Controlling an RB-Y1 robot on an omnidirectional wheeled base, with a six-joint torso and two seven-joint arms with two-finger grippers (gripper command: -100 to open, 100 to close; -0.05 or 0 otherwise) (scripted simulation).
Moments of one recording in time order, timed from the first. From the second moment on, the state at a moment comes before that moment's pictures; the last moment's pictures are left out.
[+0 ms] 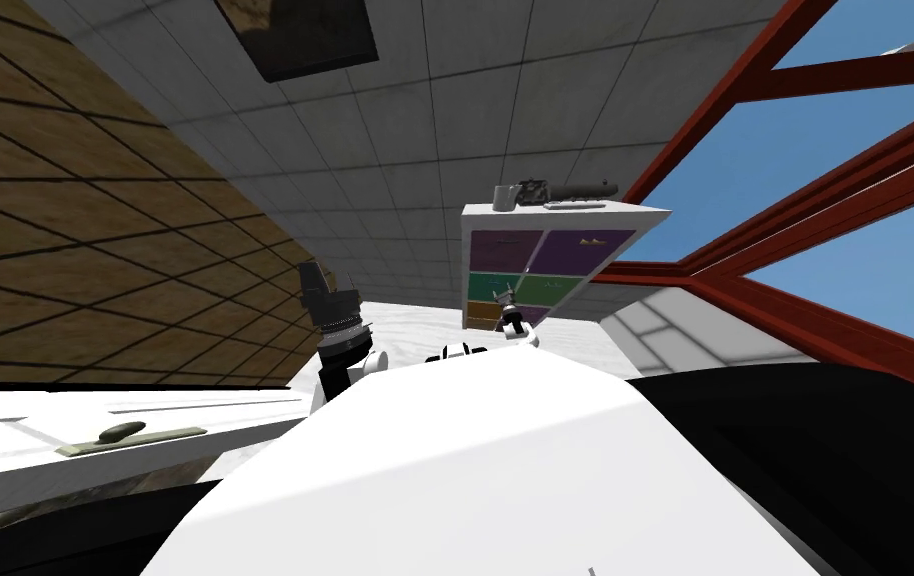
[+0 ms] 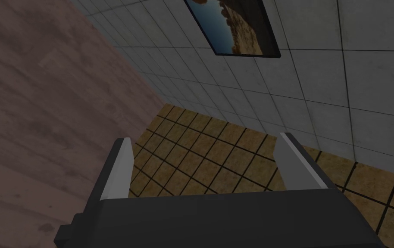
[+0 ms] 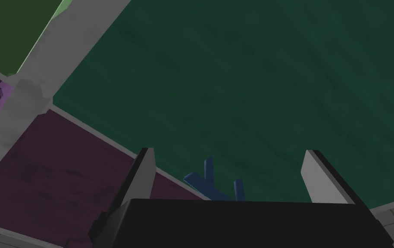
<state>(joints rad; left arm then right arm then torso) 0.47 0.03 0.00 -2.35 -0.06 -0.54 -0.14 -0.01 -0.07 -0.29 -1.15 0.34 -0.55 2.05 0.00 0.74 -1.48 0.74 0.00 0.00</state>
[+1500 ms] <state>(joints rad) 0.47 0.03 0.00 -2.35 -0.06 -0.54 -0.14 -0.13 -0.36 -0.50 -0.78 0.25 -0.69 1.94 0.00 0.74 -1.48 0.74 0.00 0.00</state>
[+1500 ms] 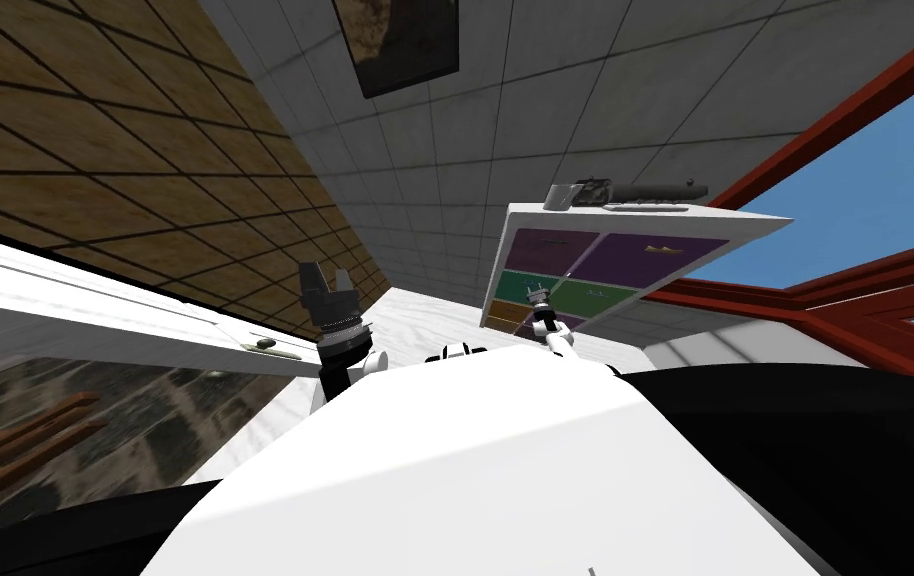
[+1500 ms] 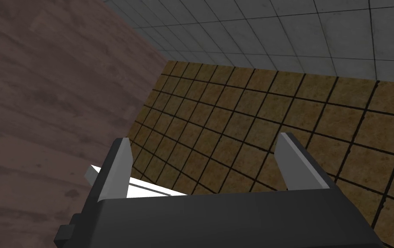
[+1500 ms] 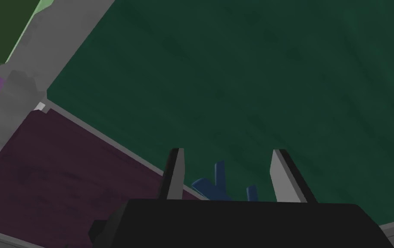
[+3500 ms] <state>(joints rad) 0.47 0.03 0.00 -2.35 -0.06 -0.54 -0.14 0.00 0.00 -0.24 -1.21 0.36 -0.53 2.10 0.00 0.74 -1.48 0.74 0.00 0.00</state>
